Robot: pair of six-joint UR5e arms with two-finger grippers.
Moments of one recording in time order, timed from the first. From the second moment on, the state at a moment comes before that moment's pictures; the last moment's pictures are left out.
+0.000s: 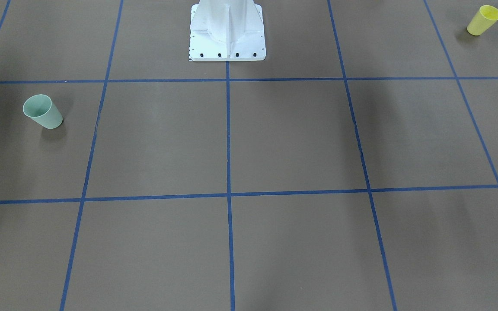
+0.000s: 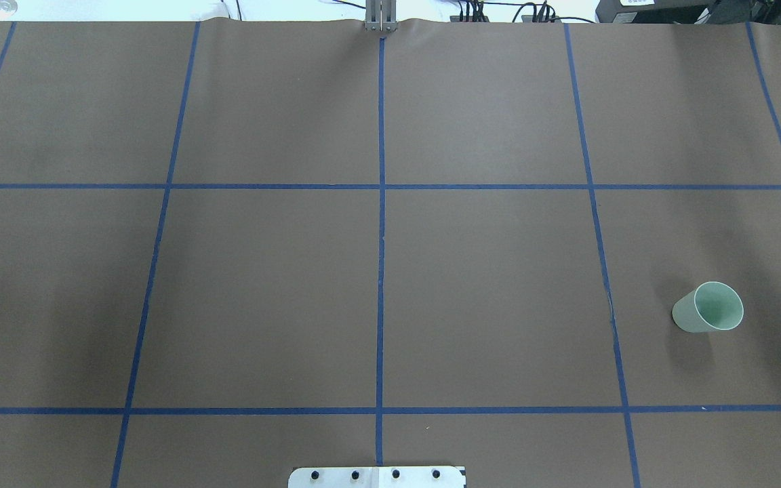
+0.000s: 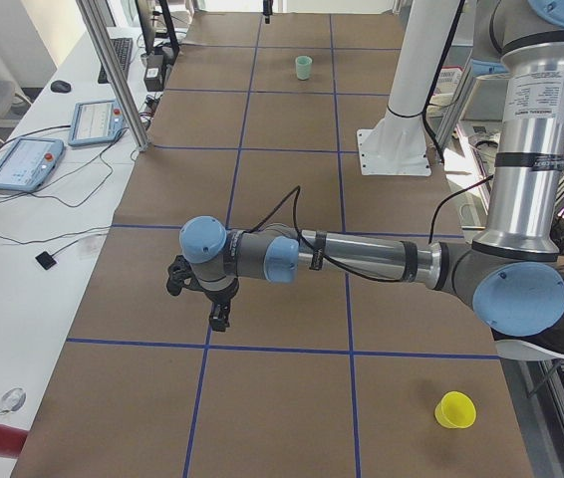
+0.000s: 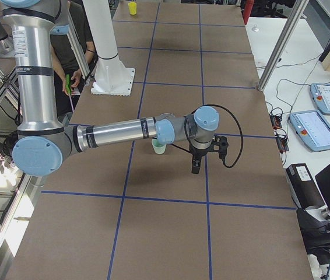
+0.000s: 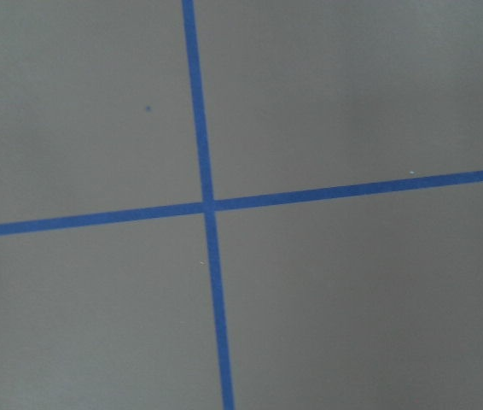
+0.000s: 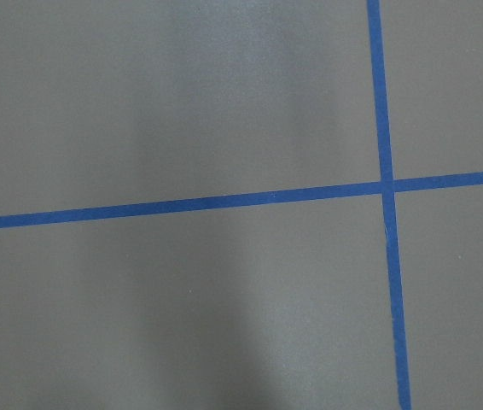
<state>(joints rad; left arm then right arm) -1.50 -1.62 -1.61 -1.57 -2.44 -0.03 1.39 -1.53 1.71 -1.56 2.36 0.36</state>
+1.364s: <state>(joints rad) -0.96 -1.48 -1.79 -1.69 -1.85 -1.57 1.30 -1.53 1.70 -1.53 2.46 0.36</state>
